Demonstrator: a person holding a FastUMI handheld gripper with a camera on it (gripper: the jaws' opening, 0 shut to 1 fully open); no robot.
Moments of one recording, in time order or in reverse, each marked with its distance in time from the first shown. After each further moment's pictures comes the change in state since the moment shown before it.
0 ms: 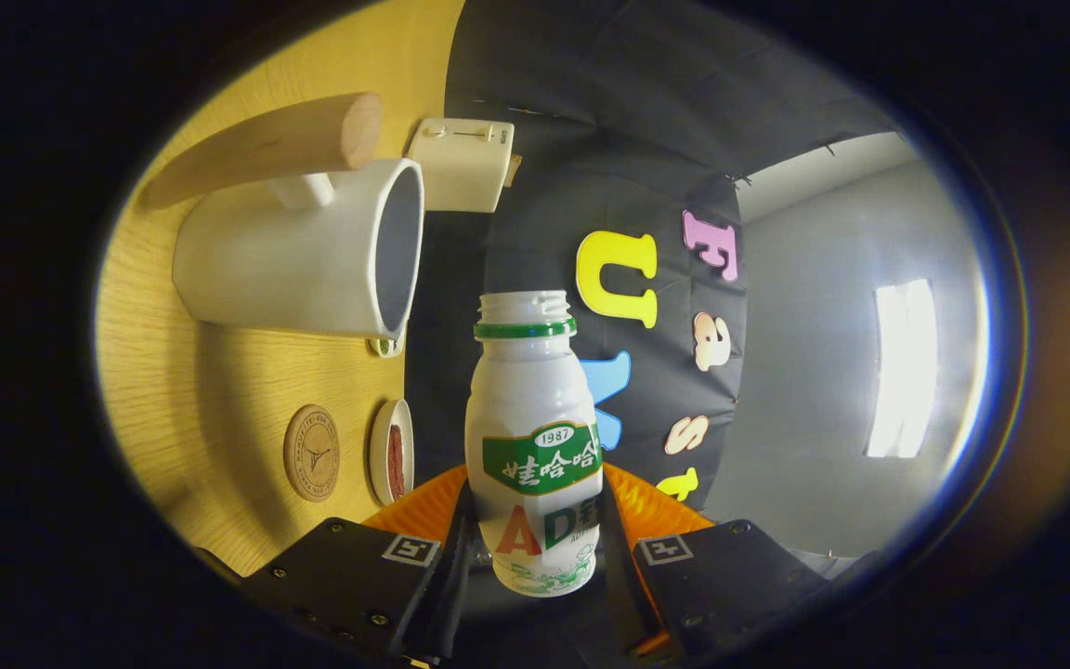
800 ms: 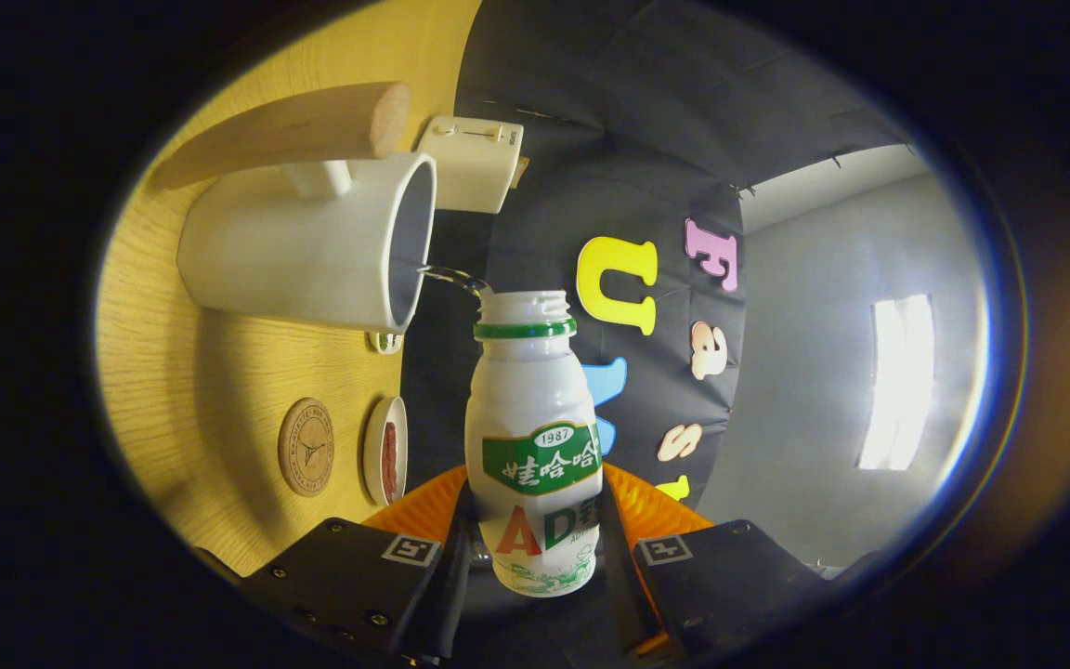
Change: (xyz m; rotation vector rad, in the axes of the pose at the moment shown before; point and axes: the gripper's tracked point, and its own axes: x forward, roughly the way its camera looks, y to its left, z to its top) arm 0.002 0.000 -0.005 -0.021 -0.011 -0.005
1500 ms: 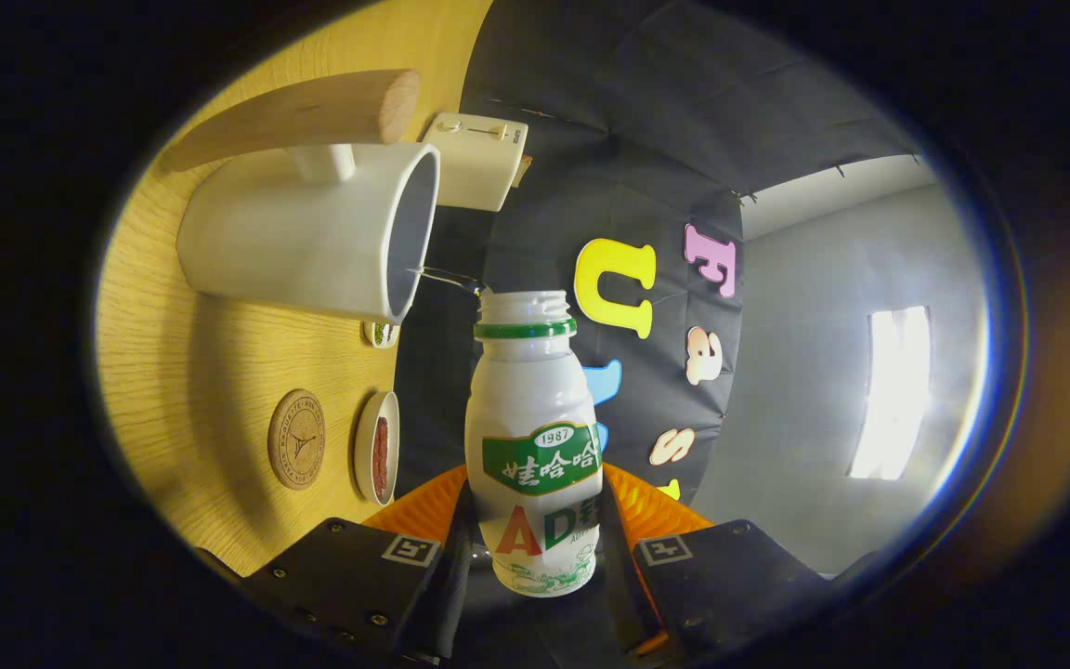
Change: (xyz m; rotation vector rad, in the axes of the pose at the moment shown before) arm 0.002 -0.001 -0.002 -0.034 -0.006 -0.018
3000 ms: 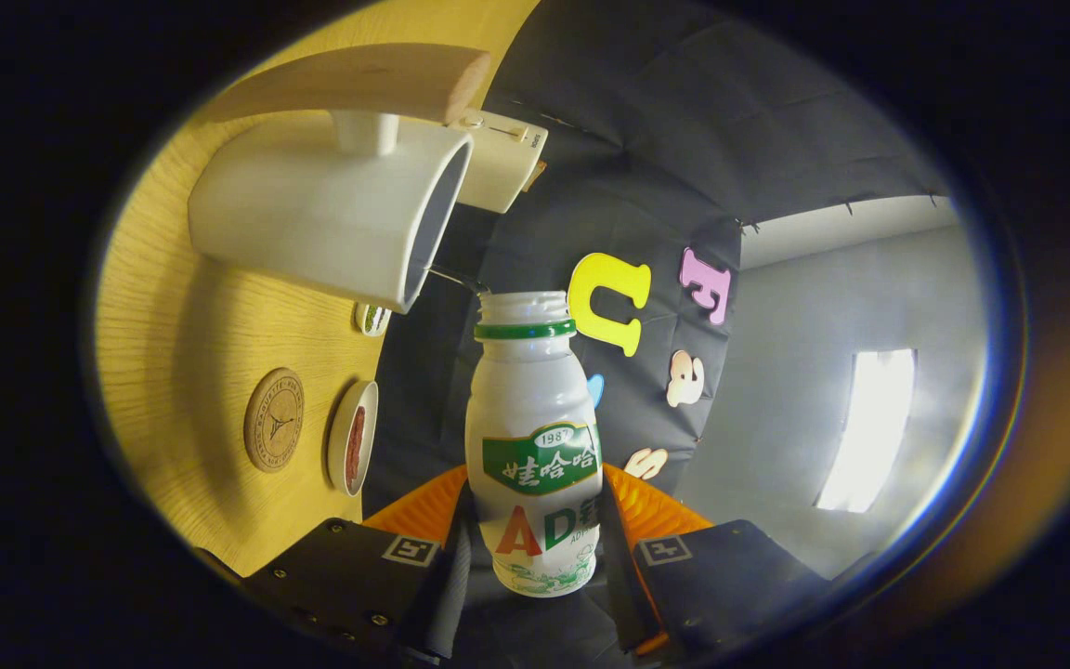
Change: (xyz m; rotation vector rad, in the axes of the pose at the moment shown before) arm 0.004 -0.006 -0.003 -0.117 -0.033 -0.058
